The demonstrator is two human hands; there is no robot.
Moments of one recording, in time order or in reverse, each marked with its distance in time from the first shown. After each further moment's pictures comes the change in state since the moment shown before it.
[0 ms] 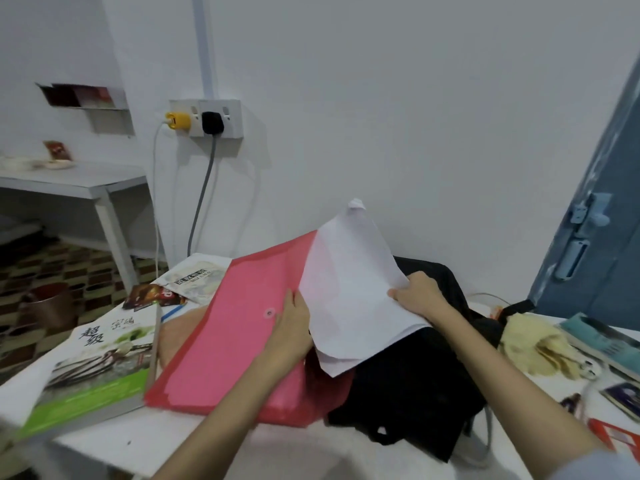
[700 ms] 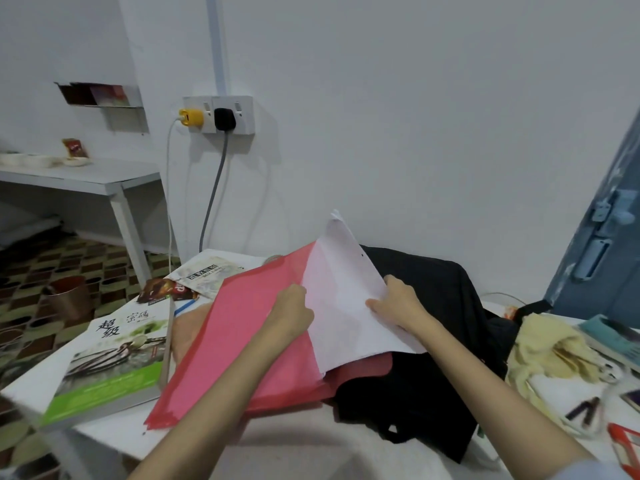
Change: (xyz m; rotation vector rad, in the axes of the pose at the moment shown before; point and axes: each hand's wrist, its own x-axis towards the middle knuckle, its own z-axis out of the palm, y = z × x) left_hand 0.013 -0.008 -0.027 -0.157 0.004 -0.222; right_hand -0.011 -0.021 0.043 0.008 -0.101 -0.134
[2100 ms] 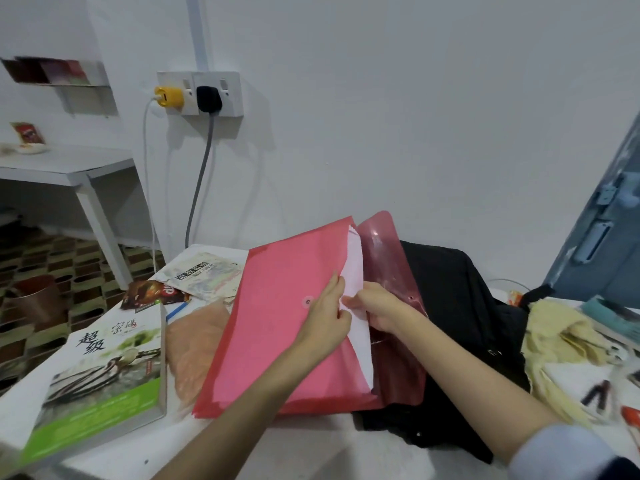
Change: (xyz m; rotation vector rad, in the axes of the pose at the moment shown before) left_hand 0.006 -0.003 0.029 -0.276 -0.096 0.370; right_hand 0.028 -0.031 0.055 0.793 -0.236 0.209
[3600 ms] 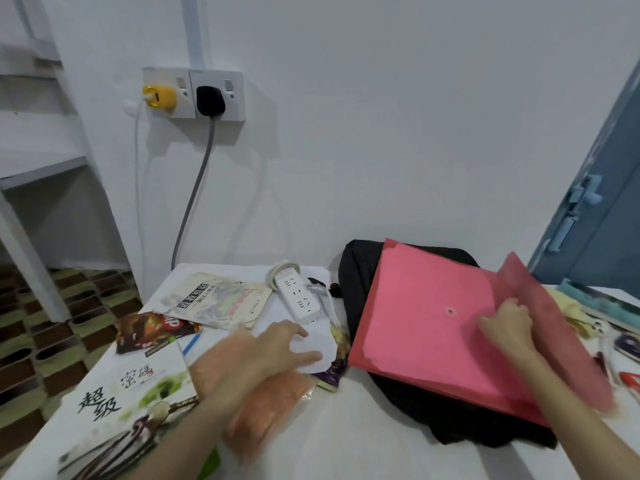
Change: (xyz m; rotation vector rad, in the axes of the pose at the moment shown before) left_hand 0.024 -0.158 -0.102 0.308 -0.317 -0.078; right_hand -0.048 0.034 -0.067 -0.691 1.053 0.177
